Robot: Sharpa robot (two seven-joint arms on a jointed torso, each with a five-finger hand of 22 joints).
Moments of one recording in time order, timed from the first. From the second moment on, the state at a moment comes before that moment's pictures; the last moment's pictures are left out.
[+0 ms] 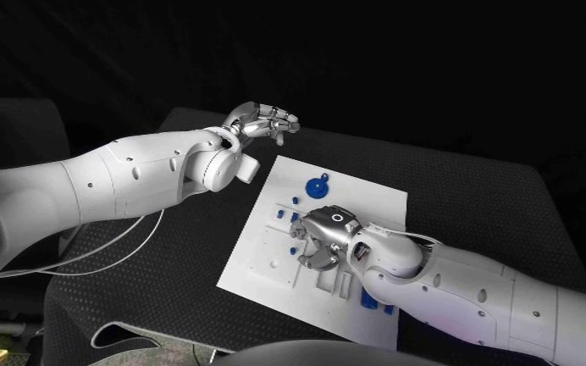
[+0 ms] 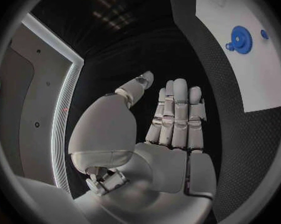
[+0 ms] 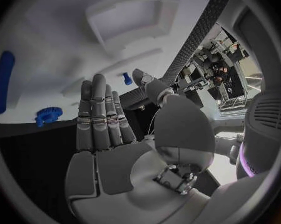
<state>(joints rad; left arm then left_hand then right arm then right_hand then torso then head) 1.25 -0.76 -0.12 1.29 -0.22 -0.31 0.29 1.14 -0.18 0.56 -0.16 0.12 0.89 0.17 0.25 0.57 1.14 0.10 0.25 0.21 1.03 -0.01 1.00 0.51 0.03 0.81 -0.09 0.75 1.31 0.97 -0.46 -0.14 1.37 -1.79 -0.36 -0.06 1.05 -0.26 0.63 -0.28 0.27 0.86 0.18 0.29 0.40 1.13 0.13 0.06 0.08 1.20 0.03 0.64 0.63 0.25 0.97 0.13 0.41 1.23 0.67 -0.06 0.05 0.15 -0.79</state>
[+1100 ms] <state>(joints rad) 1.25 -0.76 -0.12 1.27 -0.24 -0.31 0.29 1.14 -0.18 0.56 -0.16 0.12 0.89 0.17 0.25 0.57 1.14 0.10 0.25 0.22 1.03 -0.01 1.00 0.51 0.03 0.81 -0.09 0.75 1.31 1.08 -0.81 -0.09 1.55 -1.64 -0.24 -0.03 1.04 -0.26 0.52 -0.28 0.31 0.89 0.17 0.32 0.41 1.16 0.12 0.09 0.07 1.21 0.01 0.67 0.61 0.25 1.00 0.13 0.40 1.25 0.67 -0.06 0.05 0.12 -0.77</state>
